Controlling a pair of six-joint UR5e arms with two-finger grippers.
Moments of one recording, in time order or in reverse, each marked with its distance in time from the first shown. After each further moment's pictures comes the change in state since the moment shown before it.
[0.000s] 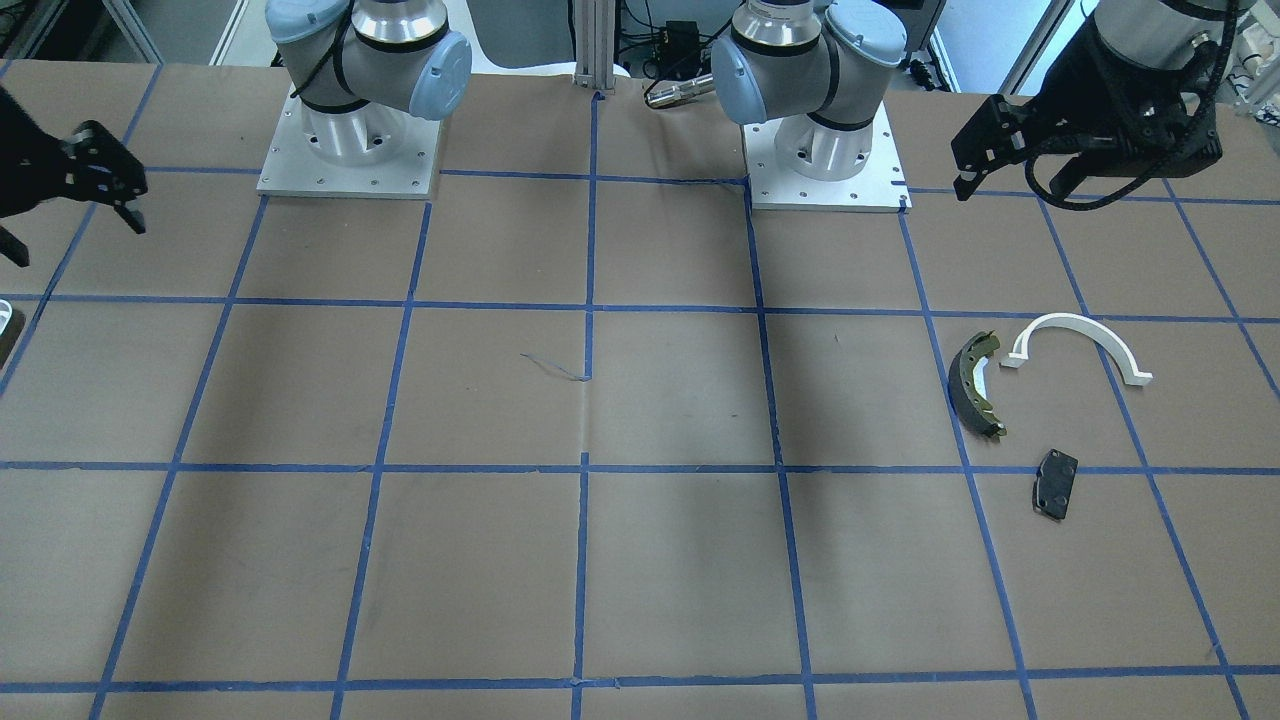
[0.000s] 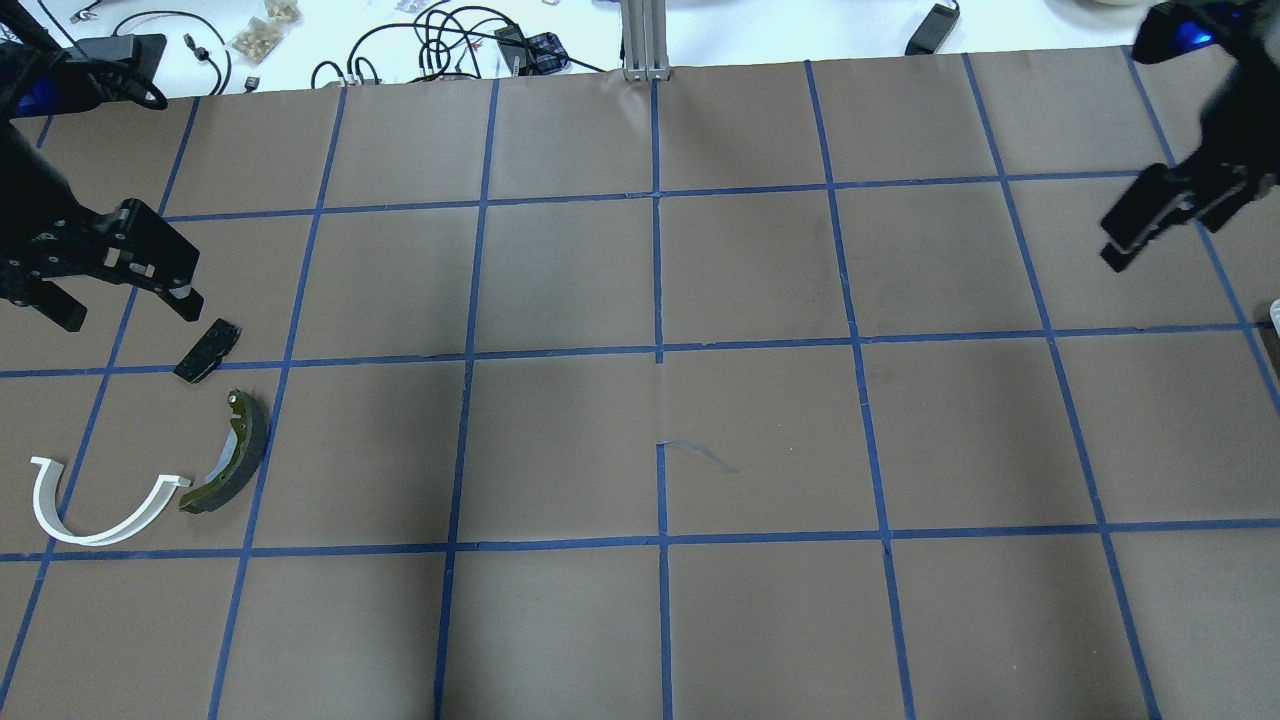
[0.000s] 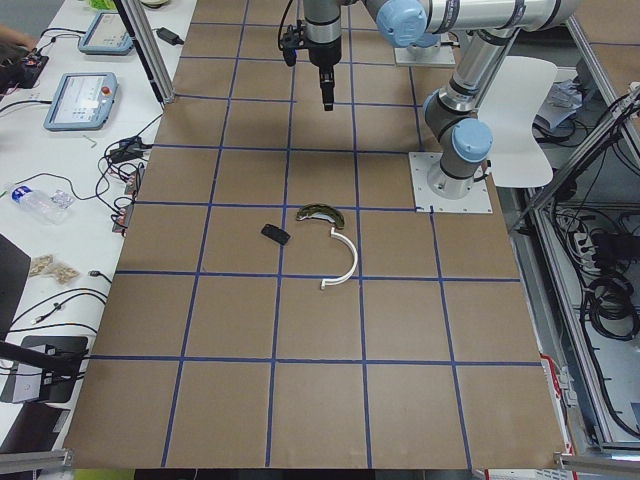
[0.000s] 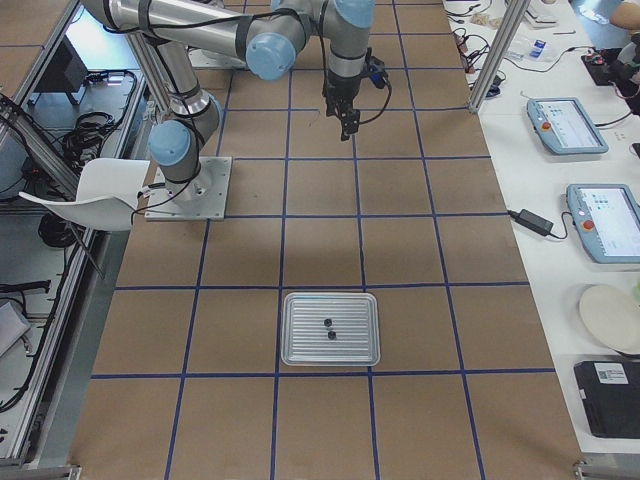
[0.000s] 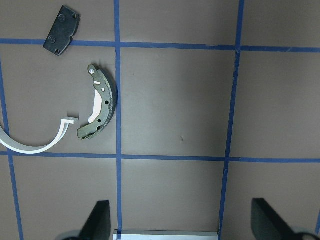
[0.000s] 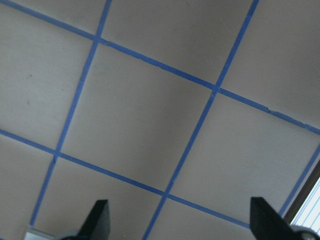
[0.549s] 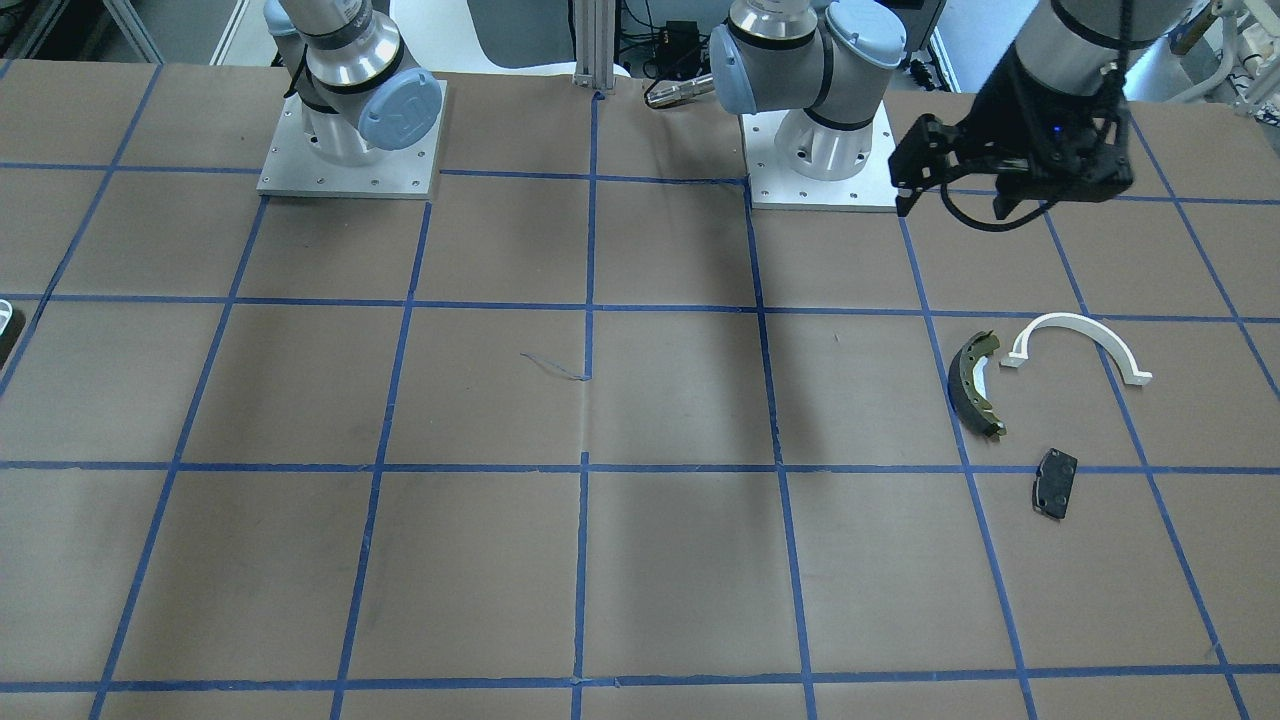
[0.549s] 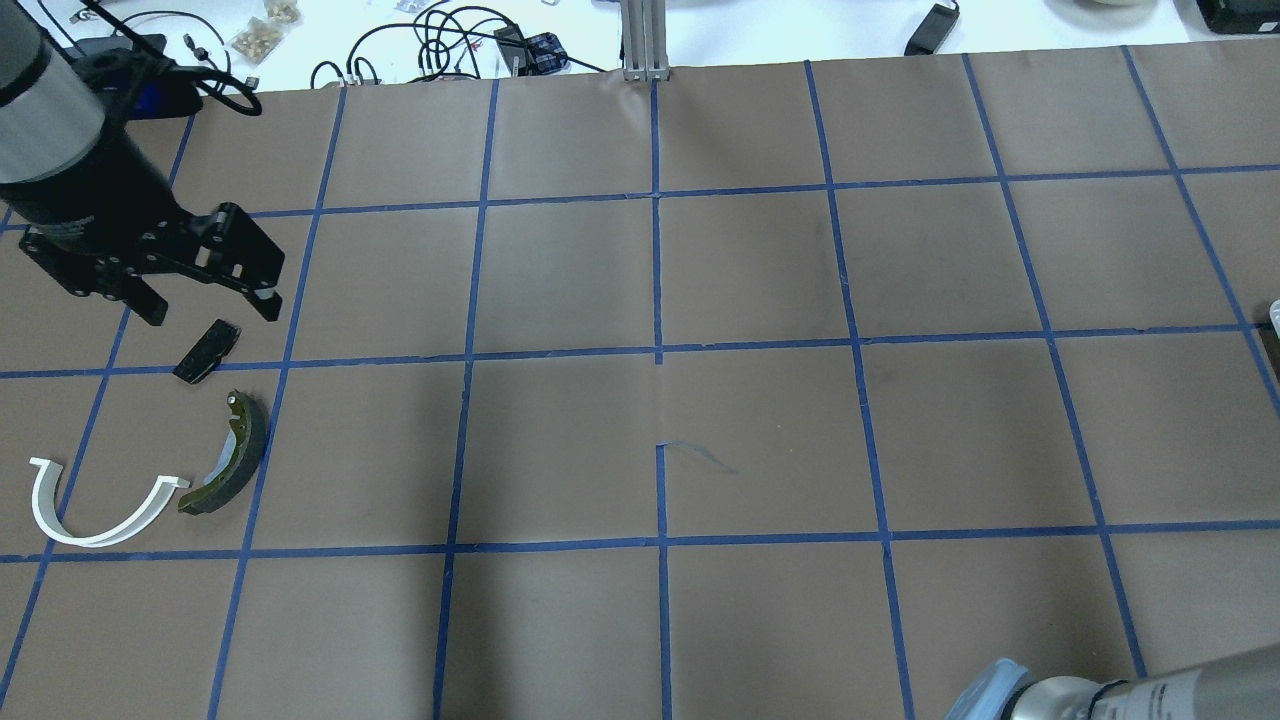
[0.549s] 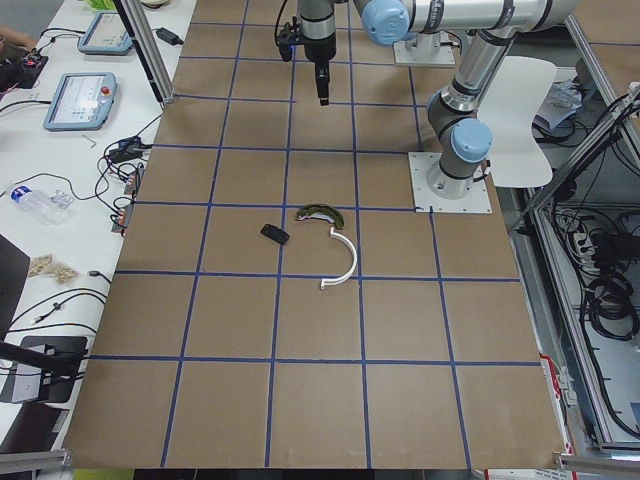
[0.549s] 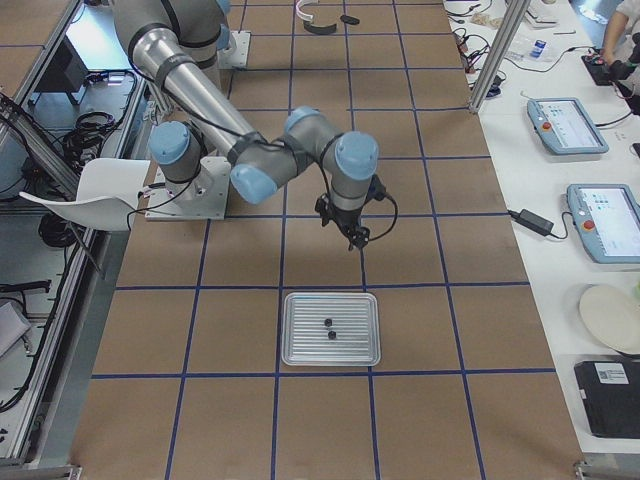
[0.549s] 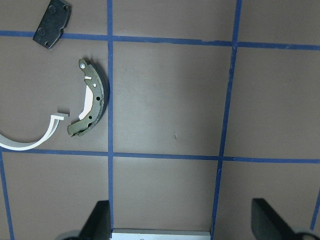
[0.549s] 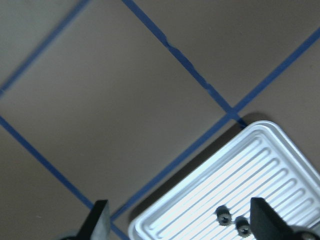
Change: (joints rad) left arm -0.172 -0.038 -0.013 0.051 -0.012 -0.091; right arm -0.385 0.312 0.015 -0.389 0.003 -0.804
